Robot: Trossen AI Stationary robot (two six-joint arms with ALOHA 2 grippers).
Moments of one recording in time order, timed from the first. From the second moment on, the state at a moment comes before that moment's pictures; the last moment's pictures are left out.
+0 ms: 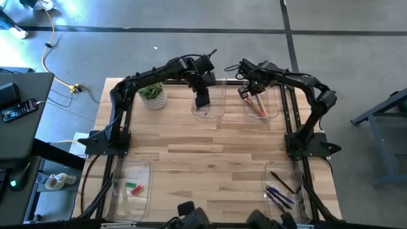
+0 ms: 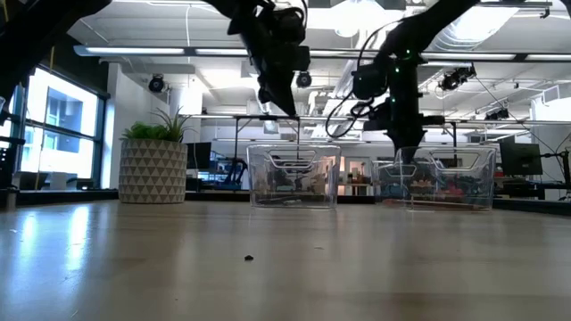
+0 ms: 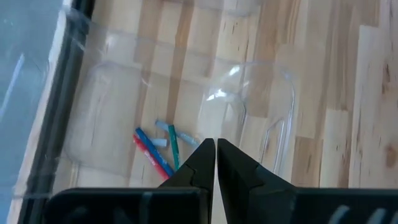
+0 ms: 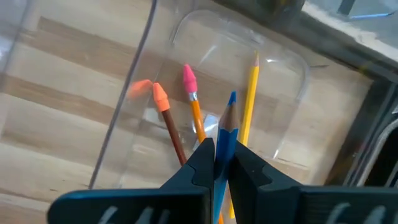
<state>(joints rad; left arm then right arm) 0.59 2.04 1.99 -1.07 0.20 0.26 -0.75 1.72 1.32 -1.05 0.20 0.42</state>
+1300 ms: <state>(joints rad) 0.59 1.85 1.75 -0.99 0.27 0.19 -0.73 1.51 1.32 -1.03 0.18 0.31</state>
